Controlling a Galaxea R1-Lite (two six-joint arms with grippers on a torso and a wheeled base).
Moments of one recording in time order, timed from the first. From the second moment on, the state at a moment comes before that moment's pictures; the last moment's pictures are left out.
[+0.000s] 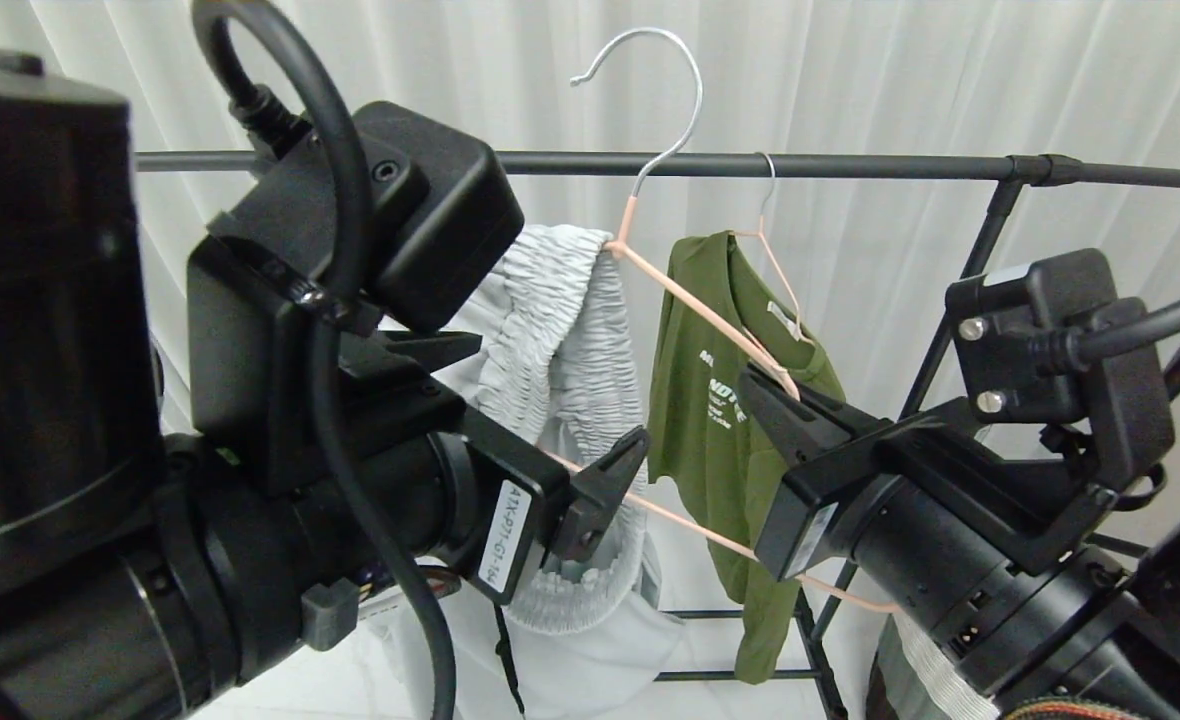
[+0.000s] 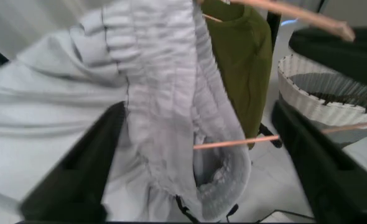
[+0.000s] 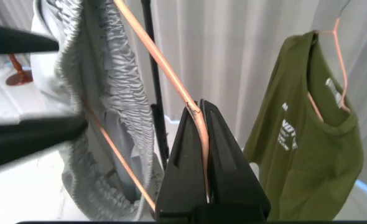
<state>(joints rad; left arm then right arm) -1.06 1.38 -1.03 -0.04 0.54 0.13 1.22 1.57 -0.68 -1.11 -0.61 -0.05</state>
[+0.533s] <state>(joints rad) -0.94 1.18 -0.93 -0.04 0.31 0.33 1.19 1.48 -0.51 -1.13 -0.61 -0.09</state>
